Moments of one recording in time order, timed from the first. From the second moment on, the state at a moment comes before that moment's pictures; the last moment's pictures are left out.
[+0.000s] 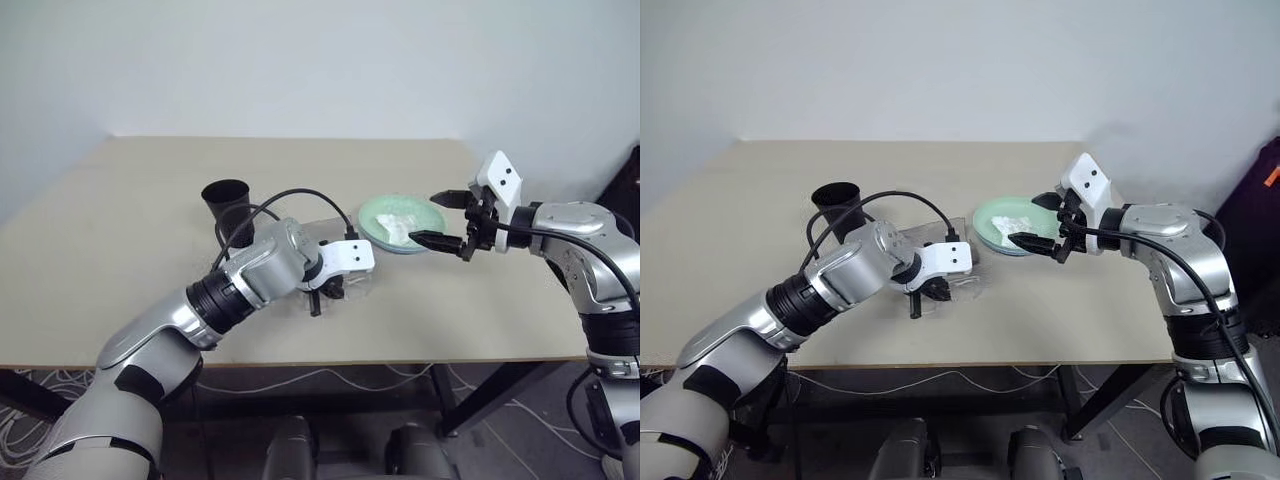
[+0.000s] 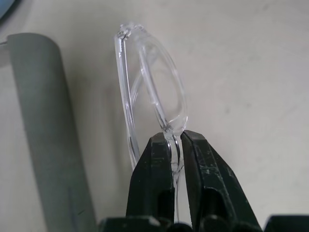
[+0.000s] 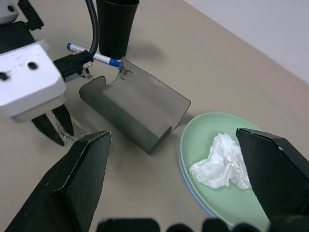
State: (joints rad) left arm -1.00 0.57 -0.83 0.07 0.02 0.94 -1.08; right arm -0.67 -0.68 0.07 -0.05 0.31 0.65 0.96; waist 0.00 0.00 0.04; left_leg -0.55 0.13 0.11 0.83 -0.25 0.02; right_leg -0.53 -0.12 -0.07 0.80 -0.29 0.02
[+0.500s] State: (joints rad) left arm -1.00 0.59 -0.68 0.20 0.02 0.67 -1.19; right arm -0.67 -0.67 0.08 -0.05 0.31 0.64 0.96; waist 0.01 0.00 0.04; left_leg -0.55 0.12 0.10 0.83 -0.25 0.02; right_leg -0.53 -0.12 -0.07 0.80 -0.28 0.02
